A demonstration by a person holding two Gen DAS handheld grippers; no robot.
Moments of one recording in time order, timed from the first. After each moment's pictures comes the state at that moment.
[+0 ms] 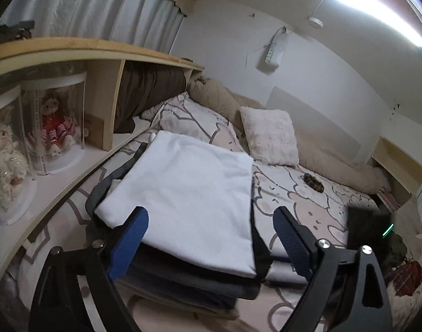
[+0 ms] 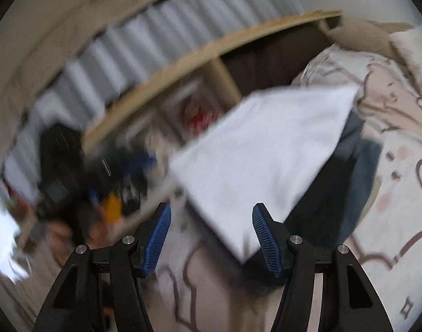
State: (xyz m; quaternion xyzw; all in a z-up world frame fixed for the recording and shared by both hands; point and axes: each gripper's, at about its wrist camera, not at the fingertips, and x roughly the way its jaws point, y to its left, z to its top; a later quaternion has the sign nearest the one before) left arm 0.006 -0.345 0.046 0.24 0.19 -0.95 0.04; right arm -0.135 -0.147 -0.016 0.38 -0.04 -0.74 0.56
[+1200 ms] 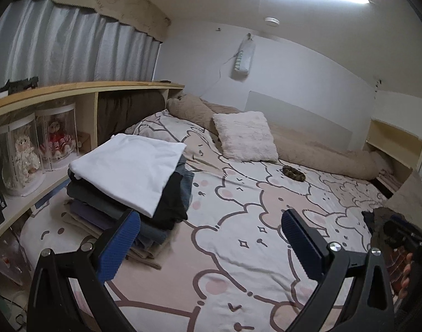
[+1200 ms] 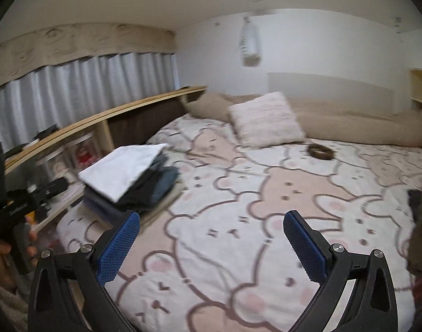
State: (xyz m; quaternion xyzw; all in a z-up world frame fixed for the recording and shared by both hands) left arm 0.098 -0.130 0.073 0.20 0.12 -0.97 0.07; right arm 0.024 0.165 0.078 0.23 -0.02 -0.95 0.21
